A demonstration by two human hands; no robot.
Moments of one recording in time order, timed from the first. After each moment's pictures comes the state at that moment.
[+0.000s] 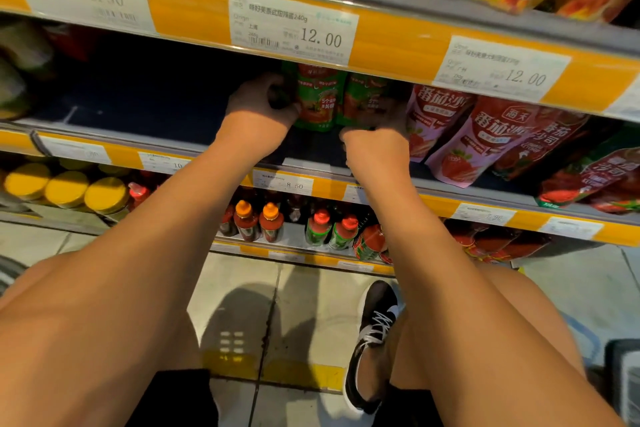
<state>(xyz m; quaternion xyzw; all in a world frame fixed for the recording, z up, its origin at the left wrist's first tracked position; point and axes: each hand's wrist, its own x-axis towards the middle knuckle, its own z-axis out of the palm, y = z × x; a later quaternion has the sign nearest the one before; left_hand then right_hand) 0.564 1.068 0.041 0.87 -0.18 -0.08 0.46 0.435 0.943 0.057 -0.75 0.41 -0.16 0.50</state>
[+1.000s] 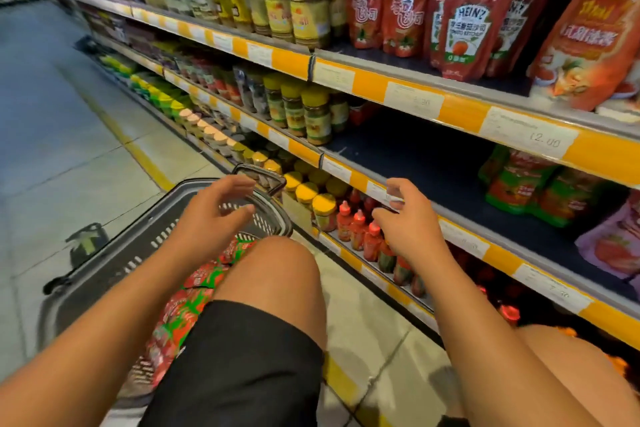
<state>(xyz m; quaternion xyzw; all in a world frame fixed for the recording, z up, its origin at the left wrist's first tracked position) 0.364 1.433 0.113 0.90 0.01 0.10 0.43 0.405 1.125 0.090 -0.86 0.04 -0.02 0.51</state>
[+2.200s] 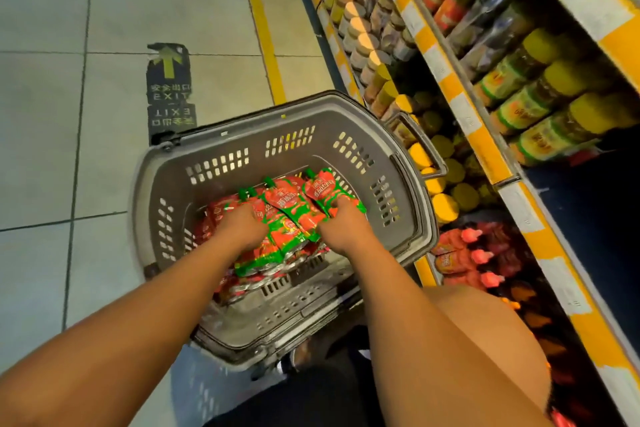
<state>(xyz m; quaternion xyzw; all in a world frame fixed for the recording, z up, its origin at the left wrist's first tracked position) 0.321 1.645 -0.138 0.77 0.44 -0.15 0.43 0.432 1.482 -0.040 -0.90 -0.13 0.35 0.22</state>
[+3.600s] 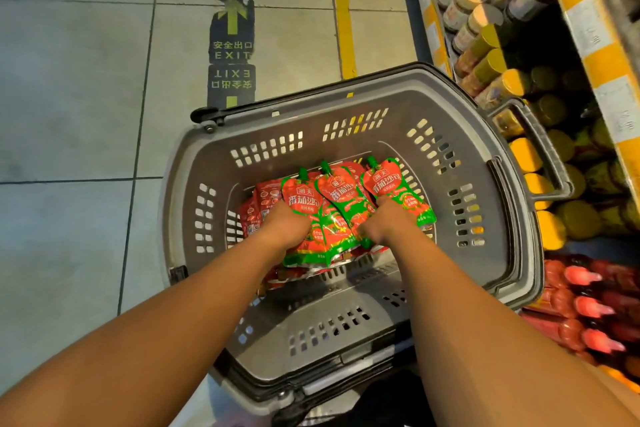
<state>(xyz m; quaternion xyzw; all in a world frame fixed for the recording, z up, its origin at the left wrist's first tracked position) 0.331 1.645 -0.159 0.57 0.57 -0.12 0.58 0.489 1.528 -0.157 -0.89 -0.18 0.41 -0.01</state>
